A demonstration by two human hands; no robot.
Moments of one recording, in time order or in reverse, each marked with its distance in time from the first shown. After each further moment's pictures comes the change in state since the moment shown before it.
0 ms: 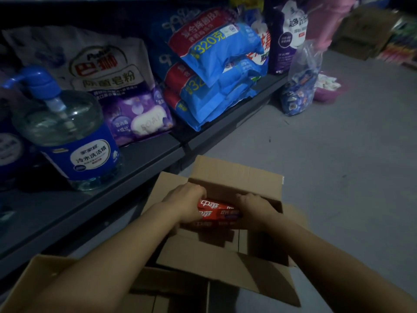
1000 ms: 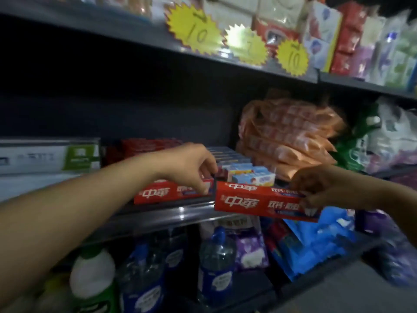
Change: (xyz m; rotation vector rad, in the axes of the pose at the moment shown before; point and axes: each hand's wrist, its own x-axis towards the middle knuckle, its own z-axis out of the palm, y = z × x) left_hand -0.328 -0.018 -0.383 0.149 0.564 -0.115; right_hand -0.161 -0.200 -0.407 0.274 0.252 -0.624
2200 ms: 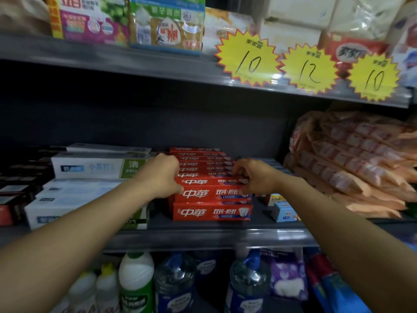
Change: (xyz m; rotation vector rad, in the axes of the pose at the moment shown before) left_hand -0.042 -0.074 -0.034 0.146 0.250 -0.668; right_hand 0.222 -0.101 0.048 -0.367 -0.006 -0.367
